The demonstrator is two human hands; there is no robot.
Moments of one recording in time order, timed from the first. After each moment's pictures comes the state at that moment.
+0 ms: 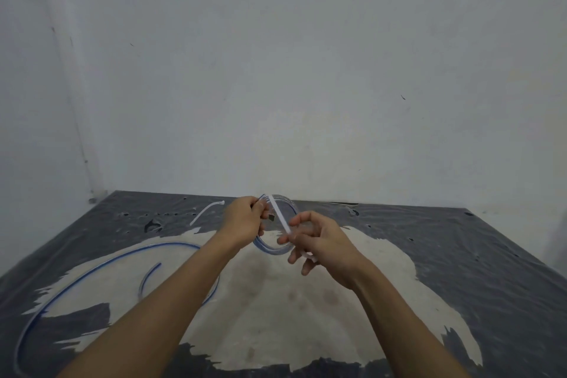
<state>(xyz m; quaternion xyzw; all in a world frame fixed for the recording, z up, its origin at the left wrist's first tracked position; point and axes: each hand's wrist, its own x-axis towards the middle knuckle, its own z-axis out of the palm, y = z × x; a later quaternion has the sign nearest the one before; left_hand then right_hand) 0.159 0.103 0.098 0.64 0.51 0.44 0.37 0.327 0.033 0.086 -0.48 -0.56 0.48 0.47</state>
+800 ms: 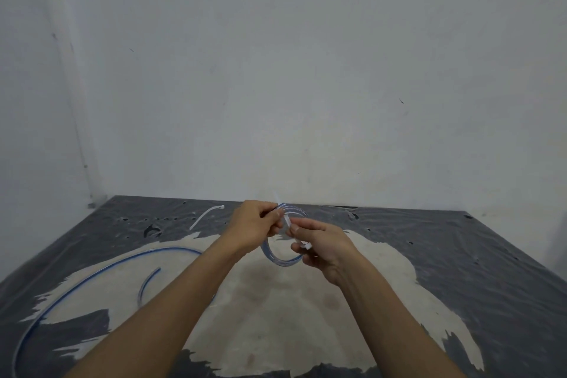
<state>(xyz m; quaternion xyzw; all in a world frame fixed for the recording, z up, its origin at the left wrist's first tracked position) 0.165 0.100 0.100 0.71 0.44 0.41 0.37 0.315 0.044 0.092 -0.55 -0.37 0.52 0.53</state>
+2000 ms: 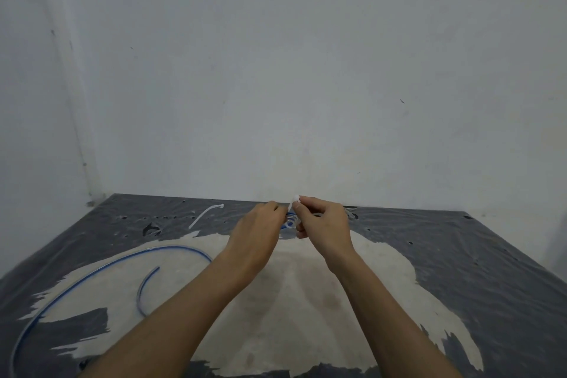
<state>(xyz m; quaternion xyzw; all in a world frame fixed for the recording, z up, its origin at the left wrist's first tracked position) 0.176 0.097 0.087 0.86 0.44 0.25 -0.08 0.309 0.057 0.101 -0.56 -0.49 0.27 0.61</state>
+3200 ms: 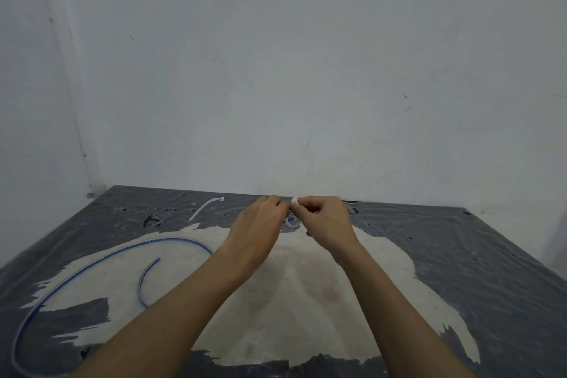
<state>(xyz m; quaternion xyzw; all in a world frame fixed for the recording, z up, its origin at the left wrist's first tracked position) 0.171 0.088 0.085 0.86 0.41 0.29 -0.11 0.319 0.061 0.097 -0.60 -0.57 0.22 0.51</state>
